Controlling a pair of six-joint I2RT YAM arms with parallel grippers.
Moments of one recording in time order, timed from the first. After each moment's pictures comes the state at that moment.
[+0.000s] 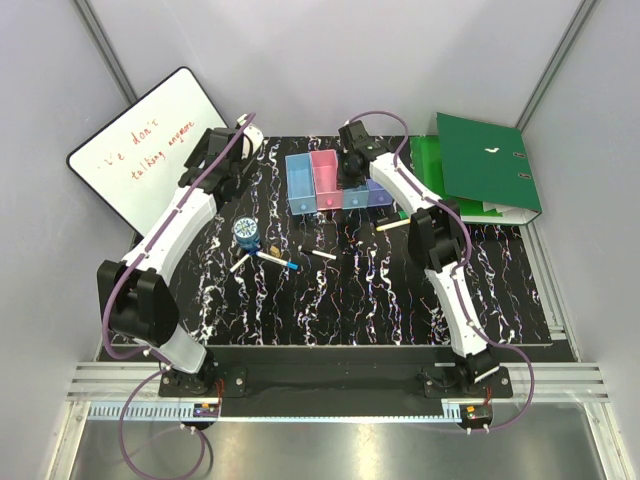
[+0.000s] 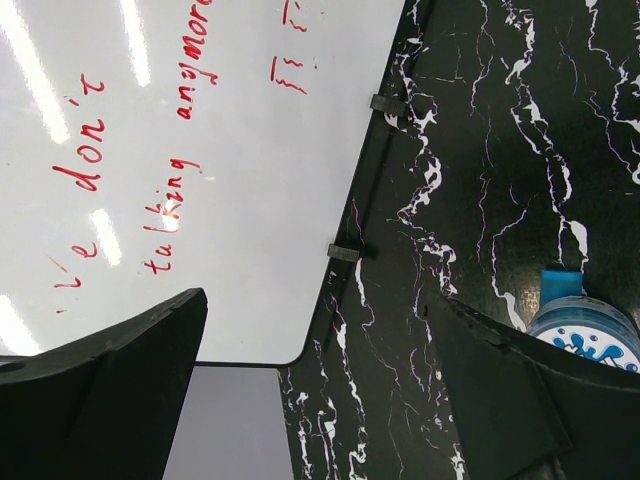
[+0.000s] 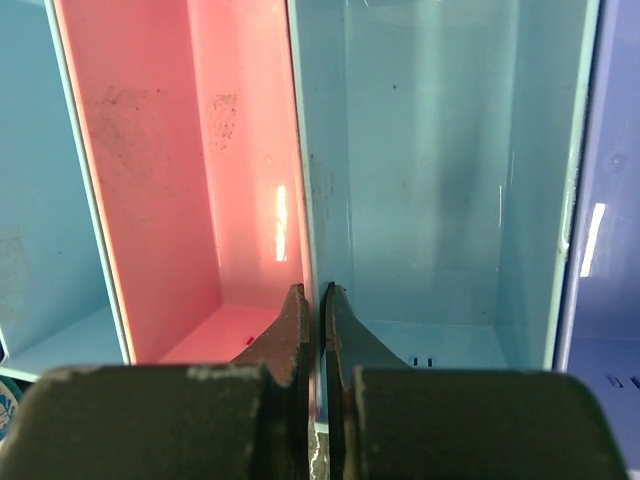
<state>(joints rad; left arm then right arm) -0.28 1.58 1.43 -0.49 -0.49 0.47 0.46 2.52 2.38 -0.78 -0.01 0.44</state>
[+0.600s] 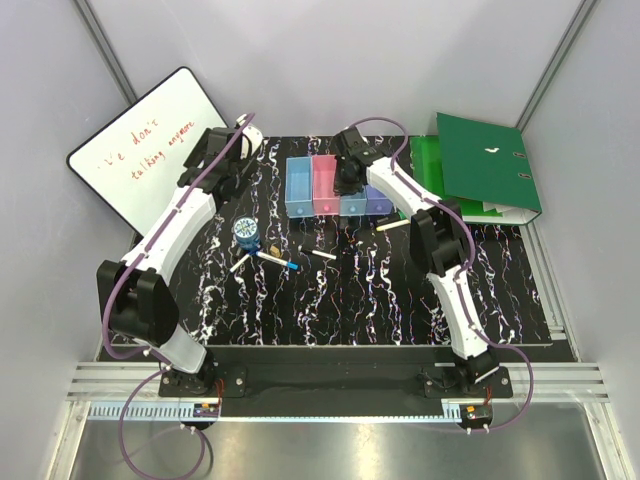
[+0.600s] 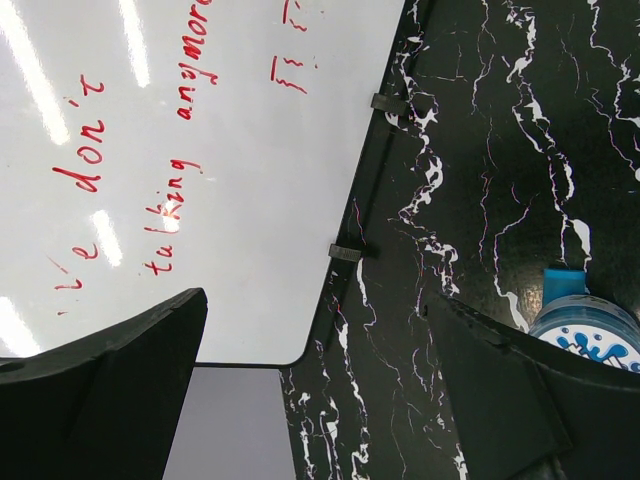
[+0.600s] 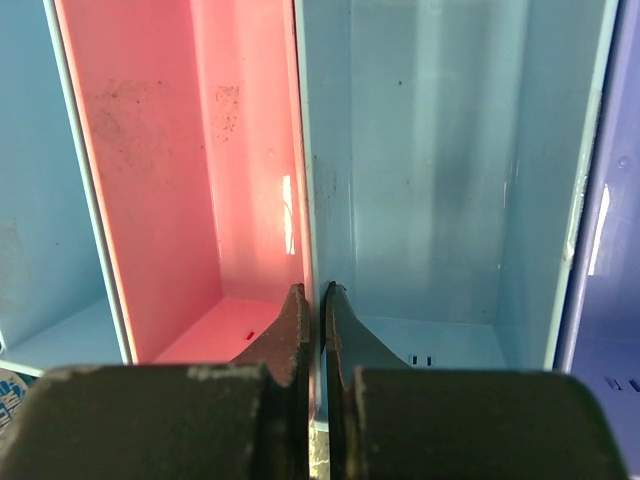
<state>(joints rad) -0.27 1.58 1.43 -0.49 -0.49 0.48 0.49 2.44 2.24 -0.74 0.05 0.53</state>
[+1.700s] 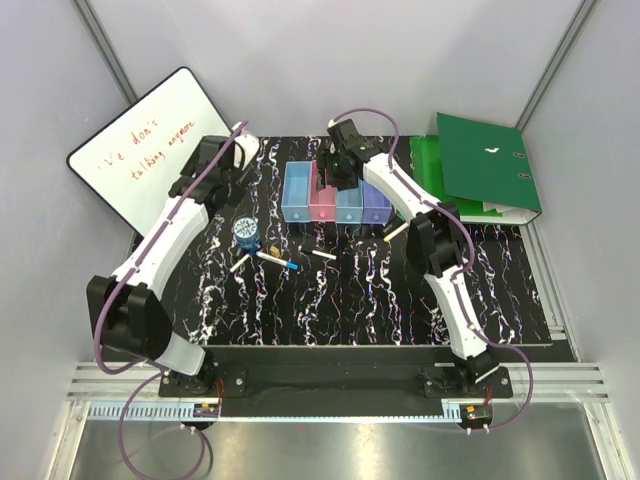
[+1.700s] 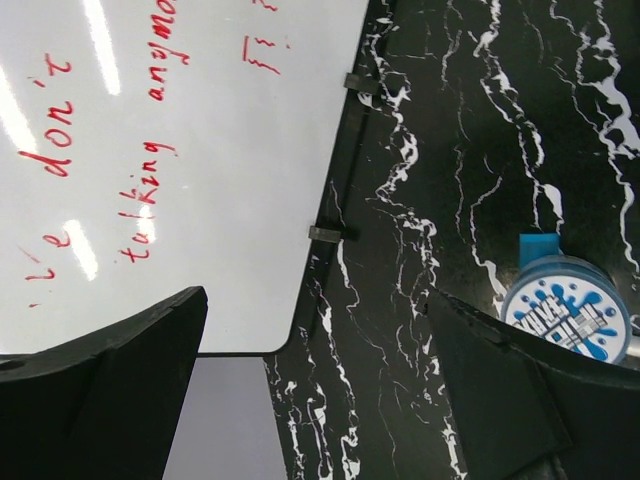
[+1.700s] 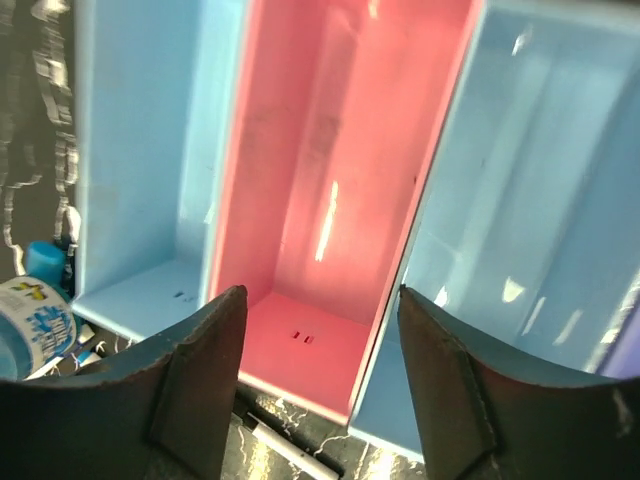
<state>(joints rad) -0.26 1.50 1.36 -0.51 -0.41 0.48 0.52 2.45 2.33 -0.78 -0.06 0.41</state>
